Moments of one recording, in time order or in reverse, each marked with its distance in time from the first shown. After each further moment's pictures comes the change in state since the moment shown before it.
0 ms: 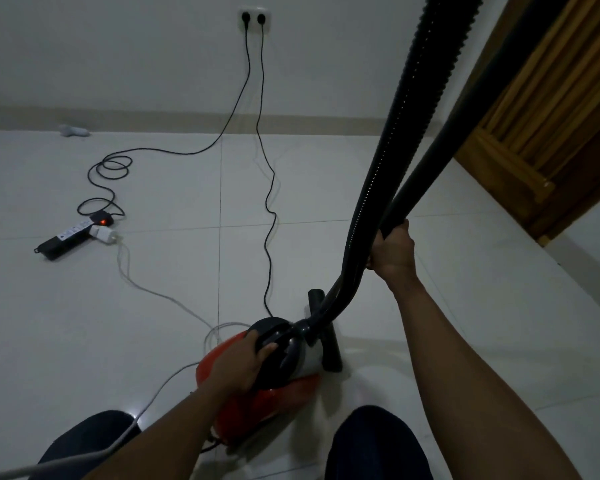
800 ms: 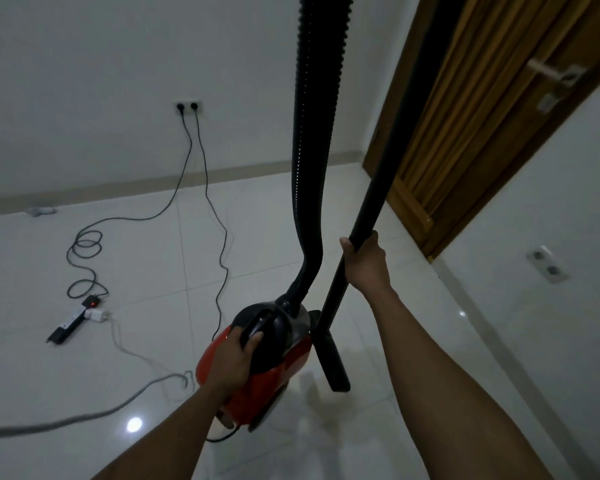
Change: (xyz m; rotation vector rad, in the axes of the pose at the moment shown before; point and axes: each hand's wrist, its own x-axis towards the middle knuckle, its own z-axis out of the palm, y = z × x) left_hand -0.103 0.400 -0.328 -0.318 0.018 -0.037; right_hand 0.049 -0.375 -0.329 -0.163 -0.043 0.149
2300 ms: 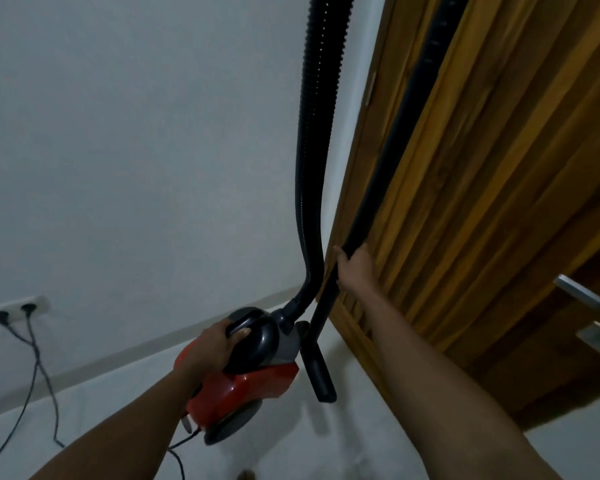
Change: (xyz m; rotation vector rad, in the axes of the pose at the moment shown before) left_hand 0.828 0.491 0.028 0.179 -0.178 0.226; right_hand 0.862 -0.207 -0.123 0.228 0.193 0.013
